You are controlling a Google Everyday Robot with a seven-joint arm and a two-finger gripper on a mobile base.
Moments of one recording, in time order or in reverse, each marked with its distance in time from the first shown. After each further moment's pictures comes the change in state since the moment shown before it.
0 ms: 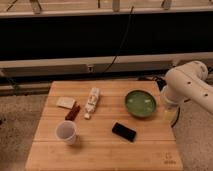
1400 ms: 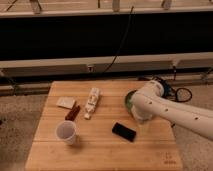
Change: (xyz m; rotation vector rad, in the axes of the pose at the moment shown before) arm -0.114 0.036 0.094 -0.047 0.006 -0.272
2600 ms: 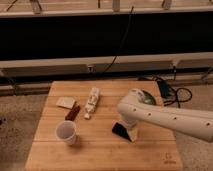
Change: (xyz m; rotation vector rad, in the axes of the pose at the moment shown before) arm -0.056 0.003 0.052 -0.043 -0.035 -0.255
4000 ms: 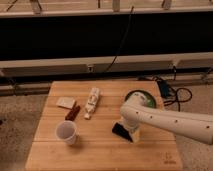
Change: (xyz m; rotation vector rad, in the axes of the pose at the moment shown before) arm 0.006 0.009 0.022 -0.001 -0.022 -0.150
